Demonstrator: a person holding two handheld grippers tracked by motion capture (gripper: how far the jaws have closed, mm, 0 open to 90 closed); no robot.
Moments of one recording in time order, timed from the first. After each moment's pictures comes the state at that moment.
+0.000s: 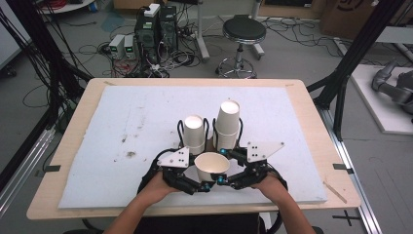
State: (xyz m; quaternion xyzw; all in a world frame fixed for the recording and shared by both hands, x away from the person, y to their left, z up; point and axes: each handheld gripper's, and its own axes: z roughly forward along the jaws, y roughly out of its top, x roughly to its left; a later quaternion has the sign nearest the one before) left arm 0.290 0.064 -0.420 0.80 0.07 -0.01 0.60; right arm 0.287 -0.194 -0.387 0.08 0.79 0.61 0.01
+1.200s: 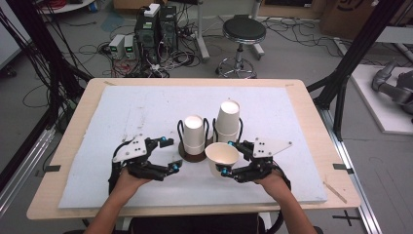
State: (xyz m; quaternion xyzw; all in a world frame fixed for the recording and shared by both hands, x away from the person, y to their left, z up) left arm 0.291 0.160 -0.400 0.73 0.19 0.14 0.64; right arm 0.293 -0.208 -0.384 0.11 0.78 0.61 0.07
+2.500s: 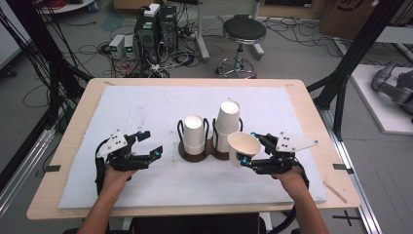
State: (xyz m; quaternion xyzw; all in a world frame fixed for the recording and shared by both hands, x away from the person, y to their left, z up) left arm 0.306 0.201 -0.421 0.70 0.29 0.19 0.63; right arm 0.295 -0.260 -0.370 0.16 0.76 0.62 0.14
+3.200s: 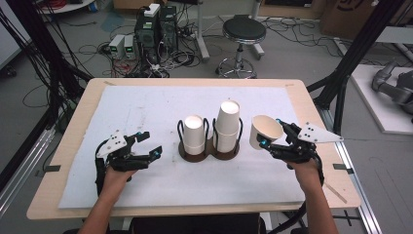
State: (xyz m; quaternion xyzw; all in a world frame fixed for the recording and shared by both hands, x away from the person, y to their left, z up) left arm 0.307 0.203 -0.425 0.69 0.30 0.18 0.63; right arm 0.309 -0.303 -0.355 0.23 0.72 0.61 0.23
